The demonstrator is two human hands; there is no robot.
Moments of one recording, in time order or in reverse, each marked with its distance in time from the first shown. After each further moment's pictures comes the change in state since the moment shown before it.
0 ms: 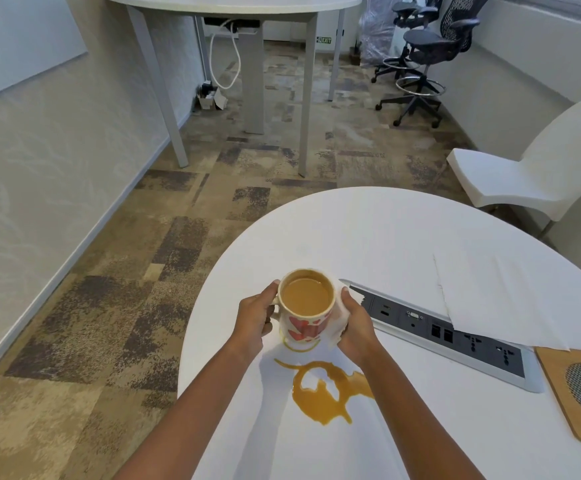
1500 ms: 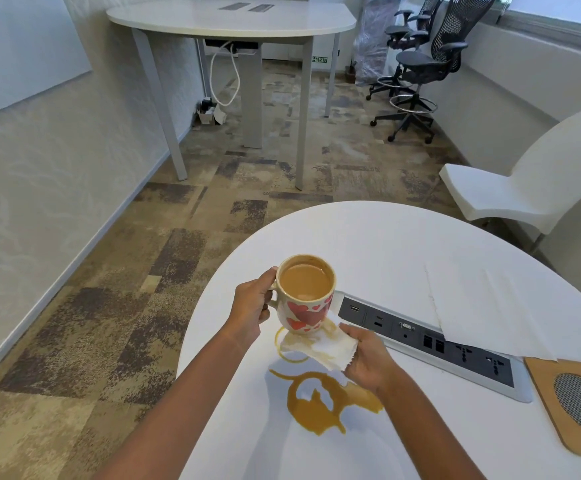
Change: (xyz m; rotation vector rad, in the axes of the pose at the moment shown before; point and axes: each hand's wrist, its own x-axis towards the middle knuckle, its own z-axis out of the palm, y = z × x) left_hand -0.017 0.046 0.016 -0.036 -0.014 0.070; right_hand -0.058 -0.015 0.010 0.155 -0.040 0.194
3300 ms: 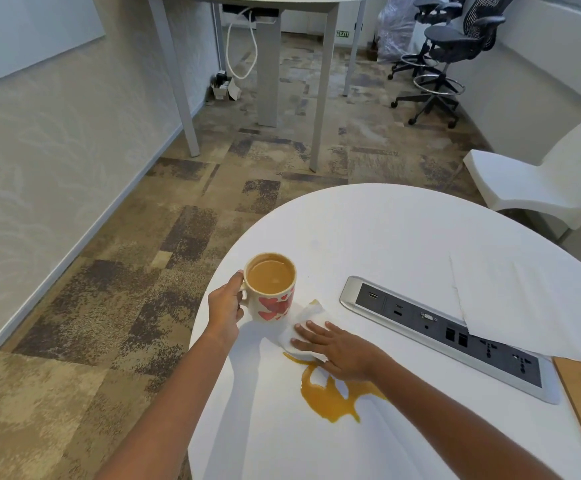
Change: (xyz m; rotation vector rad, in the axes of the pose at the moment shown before) left_hand 0.040 -0.046 -0.066 -0.078 0.285 -0.022; right_hand 0.068 0.018 -0.040 -2.631 -0.513 -0.372
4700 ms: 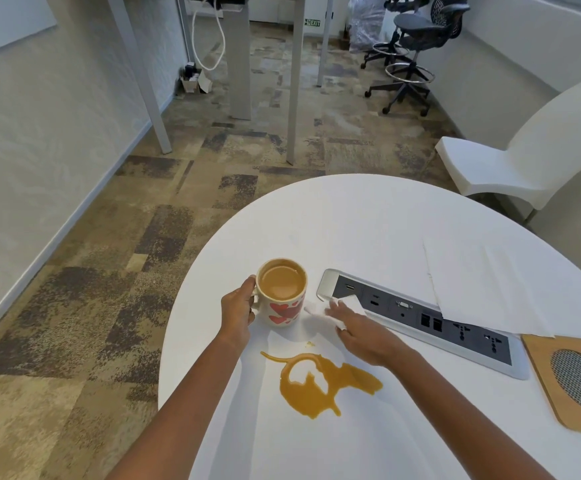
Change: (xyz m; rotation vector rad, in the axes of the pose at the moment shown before) left_hand -0.004 -0.032 0.045 0.077 -0.106 -0.049; right_hand -0.053 0.018 -0.020 0.512 0.149 0.456
